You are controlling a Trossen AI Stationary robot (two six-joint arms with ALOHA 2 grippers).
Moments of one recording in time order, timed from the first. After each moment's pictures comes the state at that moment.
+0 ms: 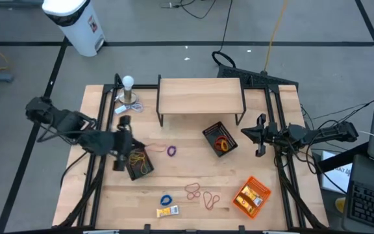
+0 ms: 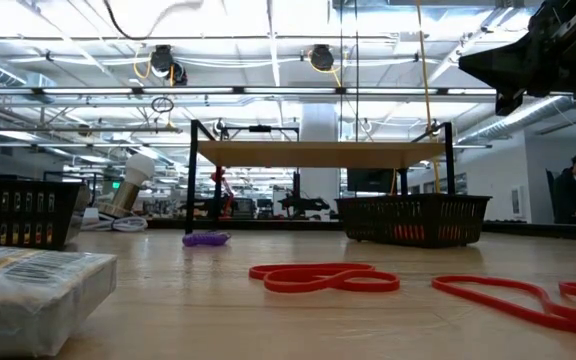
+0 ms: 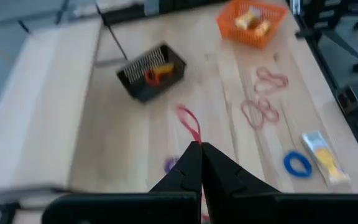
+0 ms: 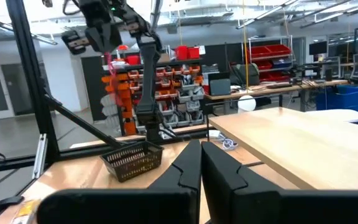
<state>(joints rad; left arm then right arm) -0.48 1.13 1.40 -1.02 -0.41 -0.18 0.17 0.14 0.01 0.31 0.33 0.06</state>
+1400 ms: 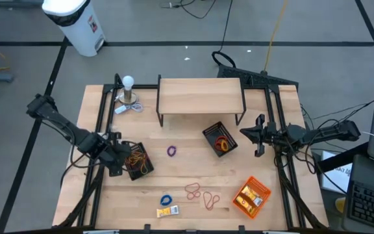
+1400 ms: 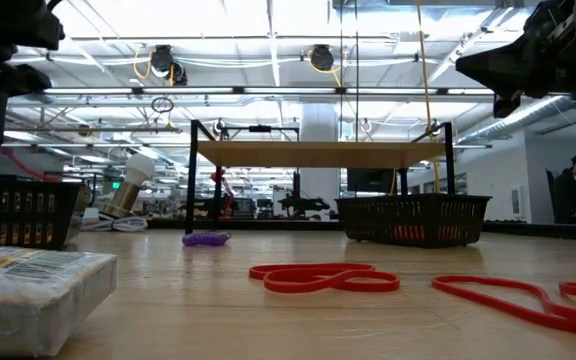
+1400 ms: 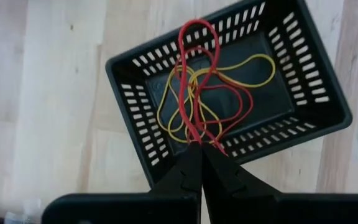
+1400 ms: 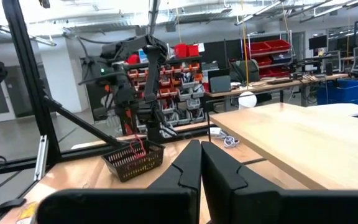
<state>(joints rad) -0.59 0.98 0.73 -1.09 -0.26 -0.66 0.17 0.20 0.01 0.36 0.34 0.09</state>
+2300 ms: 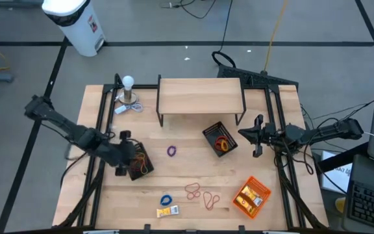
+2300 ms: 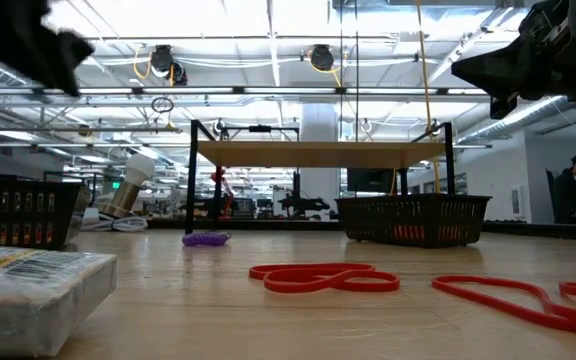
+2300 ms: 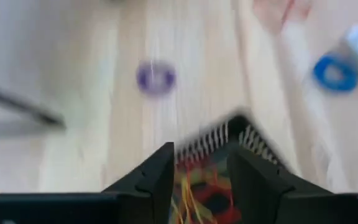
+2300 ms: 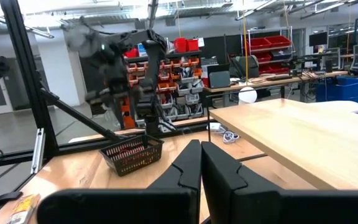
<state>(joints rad) -0.52 0.90 0.72 -0.77 -0.36 -0.33 0.17 0.29 0.01 0.43 0.34 0.09</state>
